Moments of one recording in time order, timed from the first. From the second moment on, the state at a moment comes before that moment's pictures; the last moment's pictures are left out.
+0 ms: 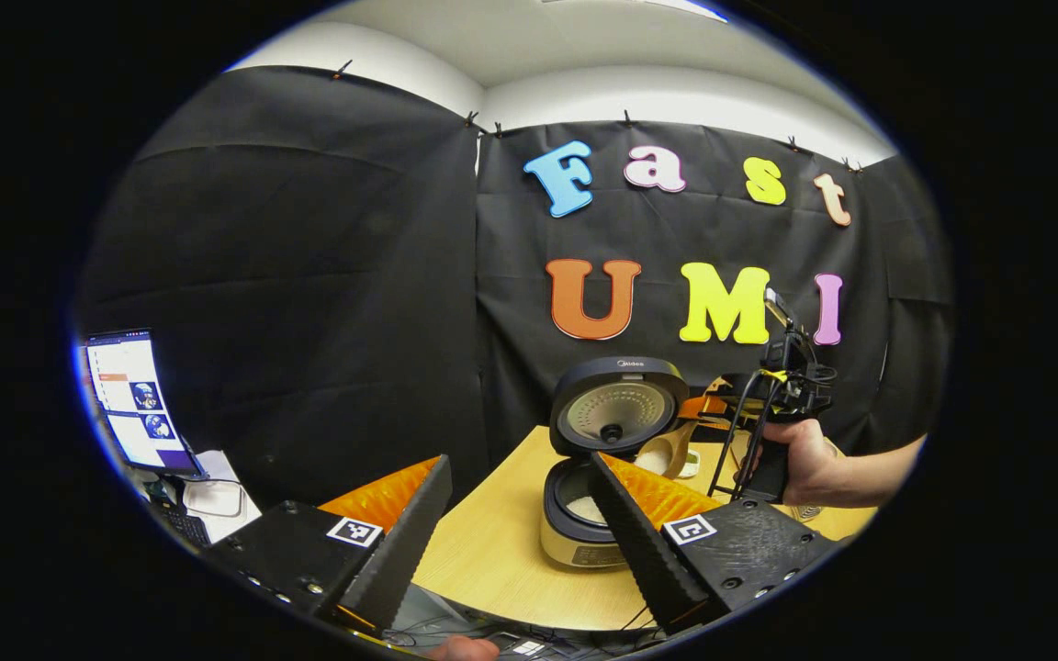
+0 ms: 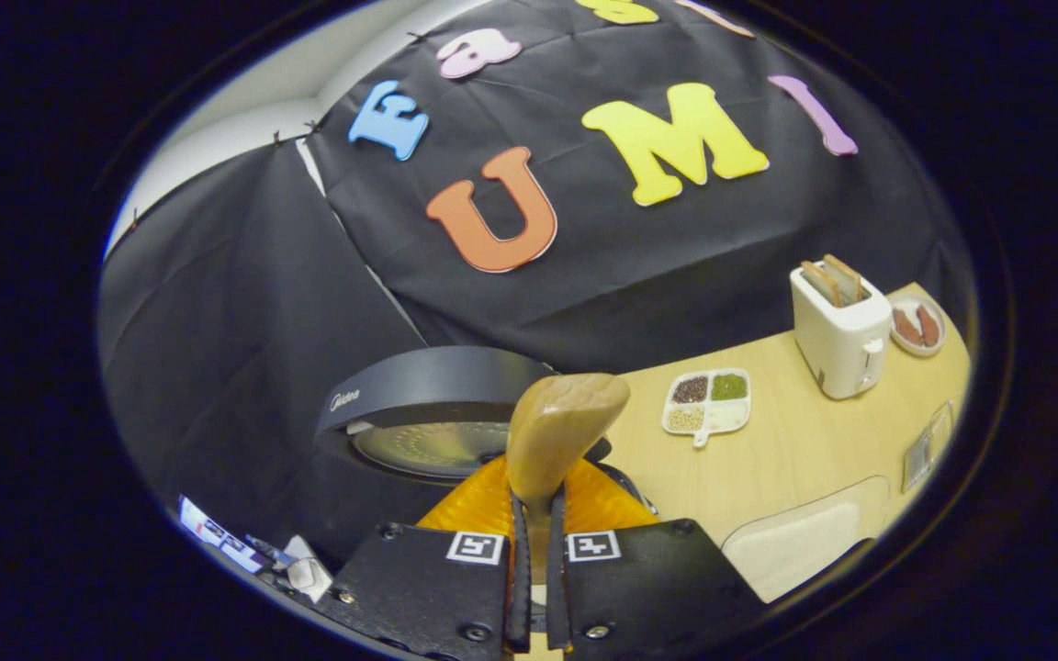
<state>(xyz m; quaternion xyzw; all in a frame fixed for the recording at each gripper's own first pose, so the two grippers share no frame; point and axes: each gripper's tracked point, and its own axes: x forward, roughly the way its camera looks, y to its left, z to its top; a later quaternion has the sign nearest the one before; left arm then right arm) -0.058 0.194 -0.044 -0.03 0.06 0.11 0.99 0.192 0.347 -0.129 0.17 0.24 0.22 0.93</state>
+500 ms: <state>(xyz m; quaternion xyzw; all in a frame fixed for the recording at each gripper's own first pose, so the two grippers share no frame) -0.062 0.197 -0.043 -0.04 0.06 0.11 0.99 0.180 0.373 -0.105 0.01 0.16 0.25 0.96</state>
